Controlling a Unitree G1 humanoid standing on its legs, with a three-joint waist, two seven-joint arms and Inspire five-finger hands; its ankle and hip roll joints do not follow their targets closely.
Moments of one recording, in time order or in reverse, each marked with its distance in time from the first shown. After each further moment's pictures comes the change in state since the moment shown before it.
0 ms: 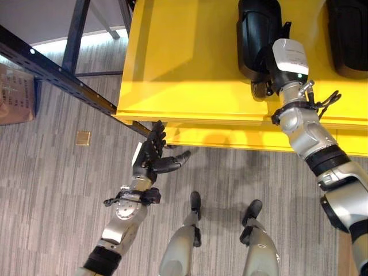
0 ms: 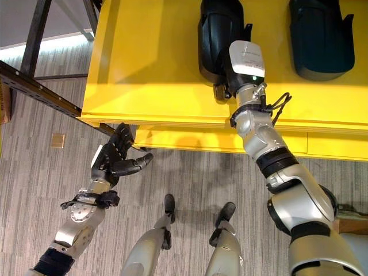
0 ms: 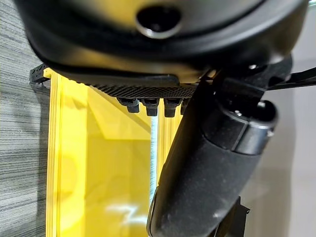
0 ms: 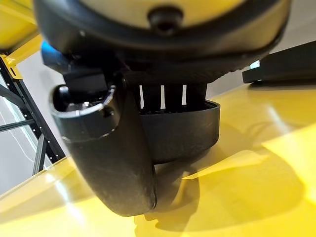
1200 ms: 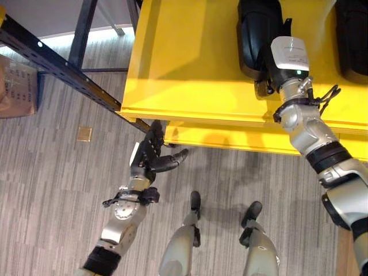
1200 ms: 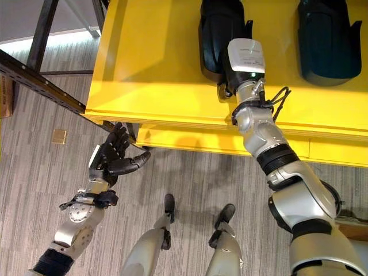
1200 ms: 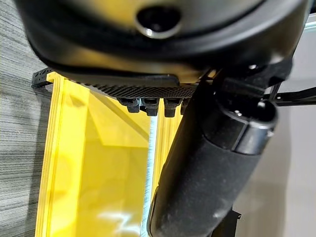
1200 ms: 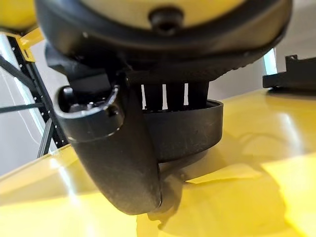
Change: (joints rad) left arm 0.005 0.000 0.008 0.000 -0.034 -0.008 0.004; right arm -0.029 0.000 0.040 0.018 -0.067 0.030 0.030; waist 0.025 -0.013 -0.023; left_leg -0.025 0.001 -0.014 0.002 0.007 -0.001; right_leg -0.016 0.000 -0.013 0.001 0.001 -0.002
